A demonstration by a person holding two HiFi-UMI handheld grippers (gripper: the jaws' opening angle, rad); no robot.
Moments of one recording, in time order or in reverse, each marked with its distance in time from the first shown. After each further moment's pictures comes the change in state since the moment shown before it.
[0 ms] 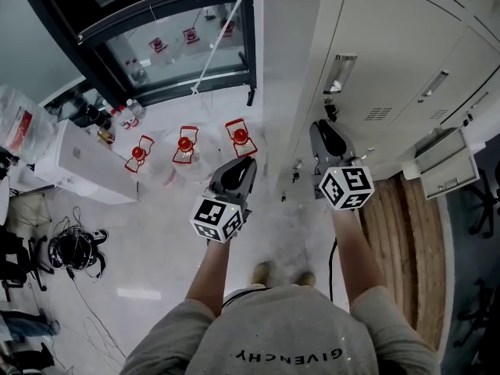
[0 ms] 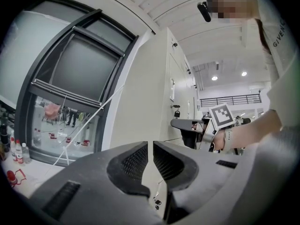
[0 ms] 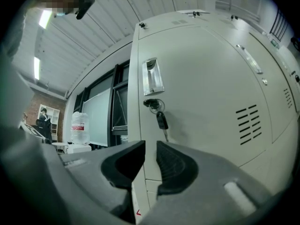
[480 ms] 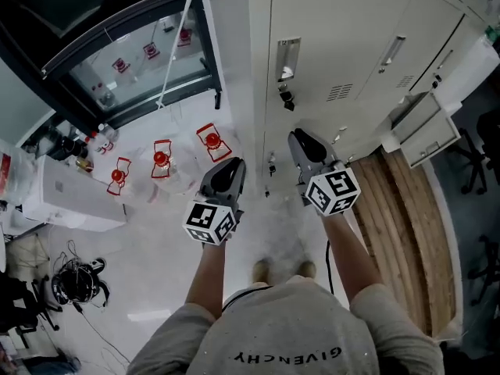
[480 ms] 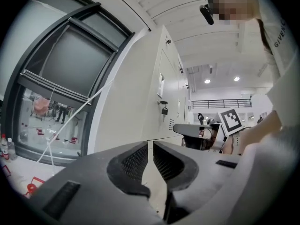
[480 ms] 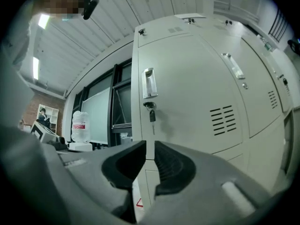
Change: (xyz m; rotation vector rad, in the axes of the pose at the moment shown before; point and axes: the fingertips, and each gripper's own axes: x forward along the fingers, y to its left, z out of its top) left arm 0.025 -0.042 -0.010 -0.018 0.012 -0.111; right arm -0.056 -0.007 -0.014 0.004 0.022 -0.021
